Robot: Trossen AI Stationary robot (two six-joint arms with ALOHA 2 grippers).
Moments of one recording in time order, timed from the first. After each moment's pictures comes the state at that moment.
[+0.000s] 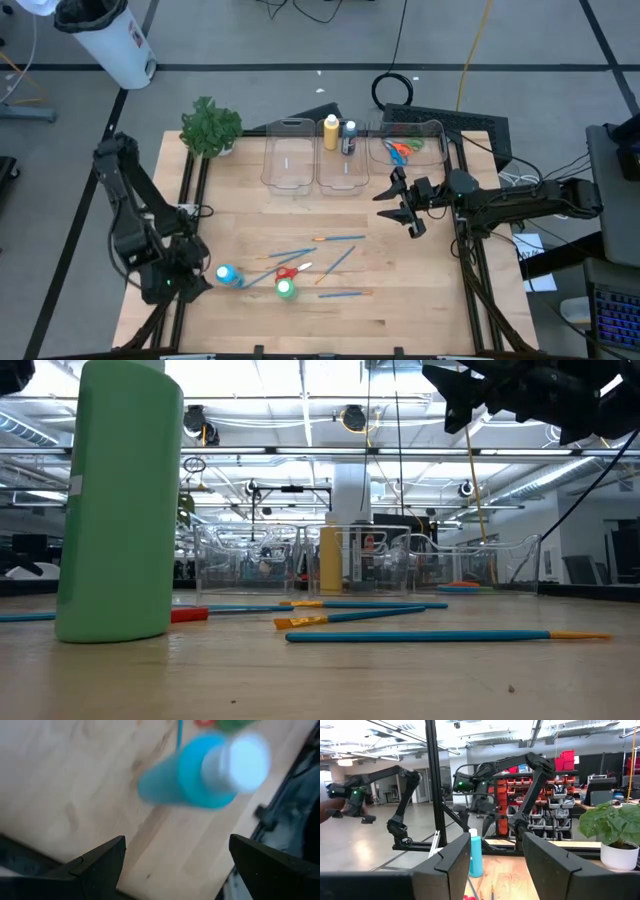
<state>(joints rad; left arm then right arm) -1.13 1.04 0.84 -1.04 -0.27 -1.76 -0.14 0.94 0.32 0.87 -0.37 0.14</state>
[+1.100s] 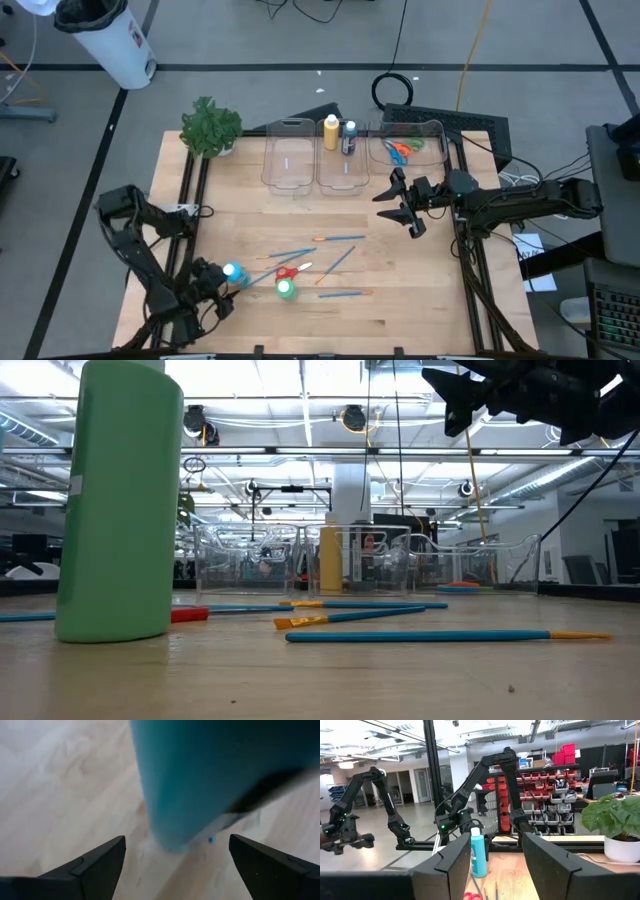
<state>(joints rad) -1.17 1.68 0.84 -0.93 -0.61 -1.92 -0.14 0.94 0.32 0.85 -0.37 0.17</state>
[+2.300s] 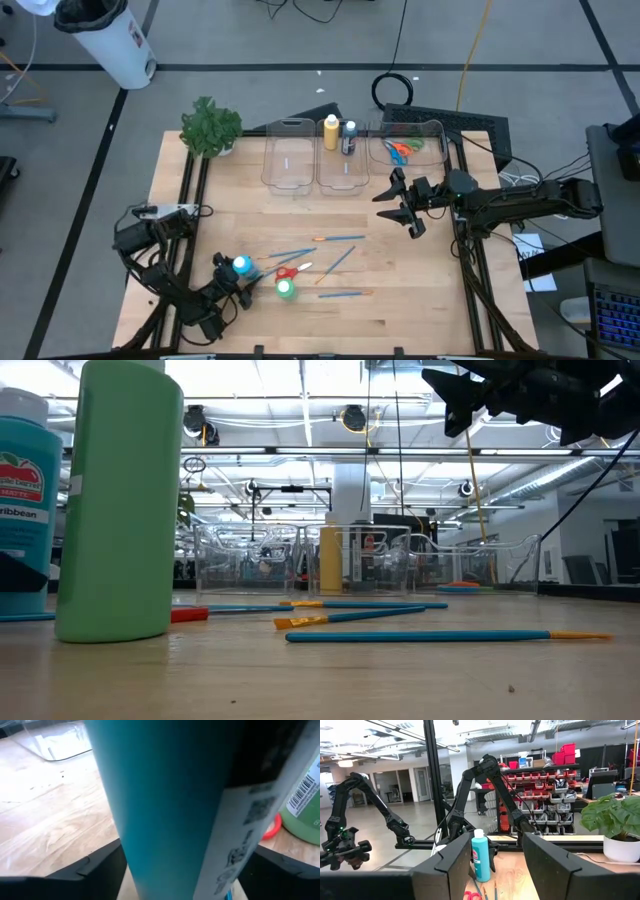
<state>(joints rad) -1.09 1.99 0.84 -0.88 -1.07 -2.04 -0.14 0.94 0.32 0.85 -0.37 0.16</state>
